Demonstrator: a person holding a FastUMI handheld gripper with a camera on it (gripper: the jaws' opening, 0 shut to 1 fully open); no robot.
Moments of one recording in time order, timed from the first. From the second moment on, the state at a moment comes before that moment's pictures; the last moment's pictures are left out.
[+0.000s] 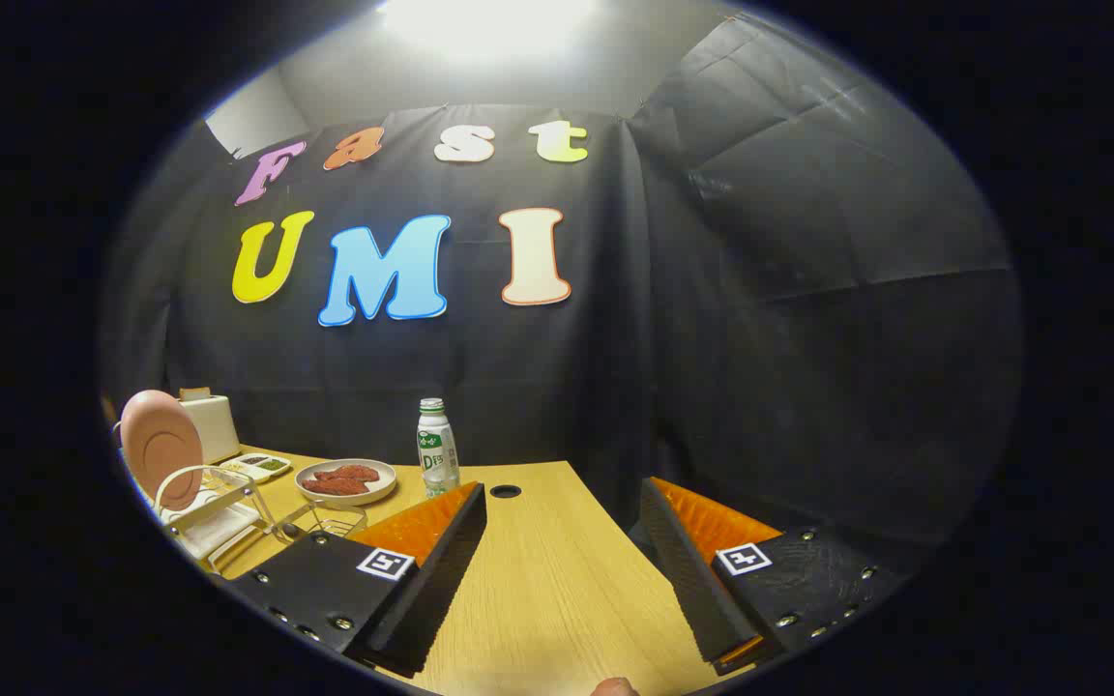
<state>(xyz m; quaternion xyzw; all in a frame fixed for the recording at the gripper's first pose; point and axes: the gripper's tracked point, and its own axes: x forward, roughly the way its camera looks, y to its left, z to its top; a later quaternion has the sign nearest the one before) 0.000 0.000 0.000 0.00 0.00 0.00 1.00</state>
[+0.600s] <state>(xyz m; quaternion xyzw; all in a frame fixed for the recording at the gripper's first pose) -0.104 0.088 0.080 0.01 -0.01 0.04 1.00</state>
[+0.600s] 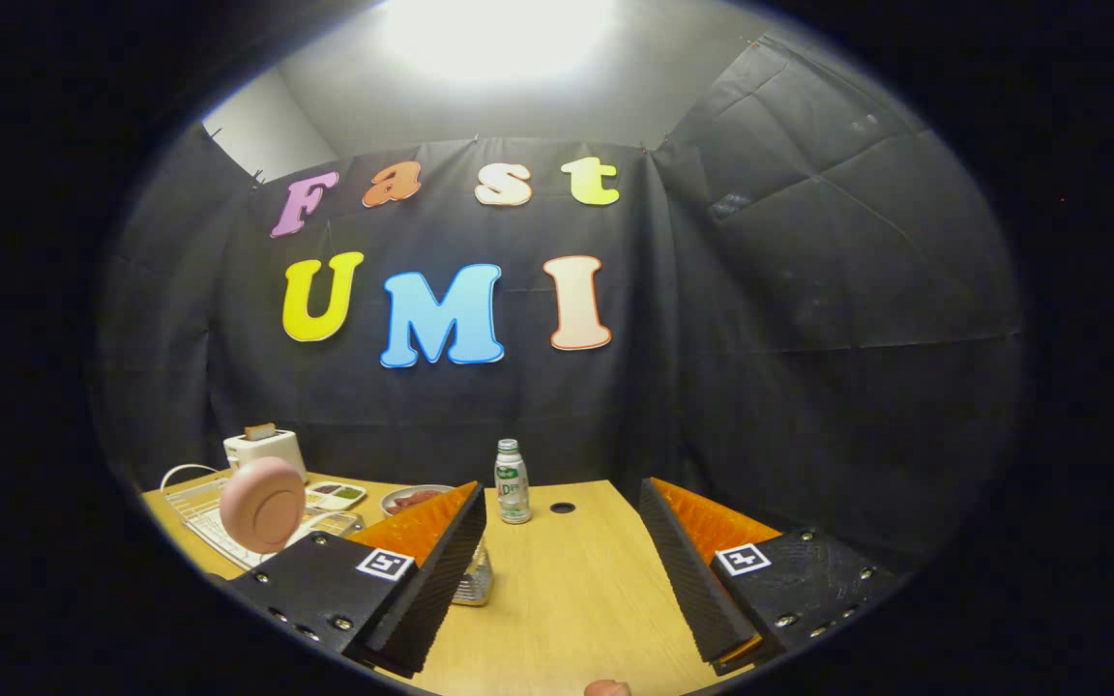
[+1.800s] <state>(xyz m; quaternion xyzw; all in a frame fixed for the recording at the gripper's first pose) -0.063 0.344 0.110 0.00 0.11 0.23 0.97</state>
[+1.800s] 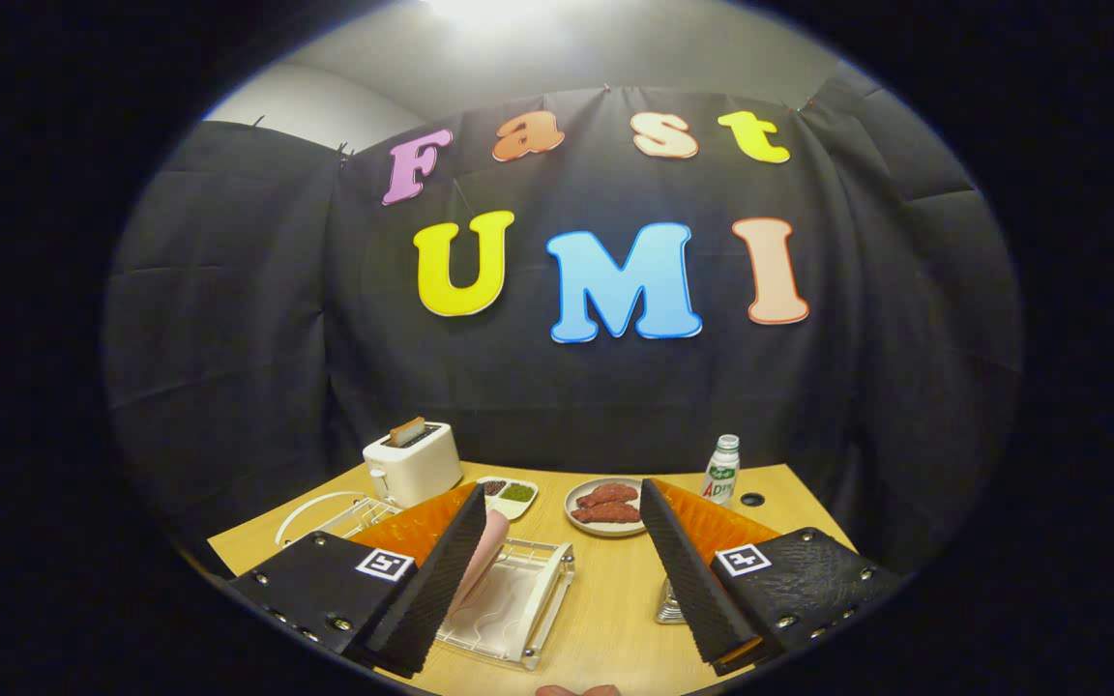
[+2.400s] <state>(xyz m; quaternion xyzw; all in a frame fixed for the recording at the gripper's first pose) -0.014 0.416 0.015 0.05 0.33 0.22 0.92</state>
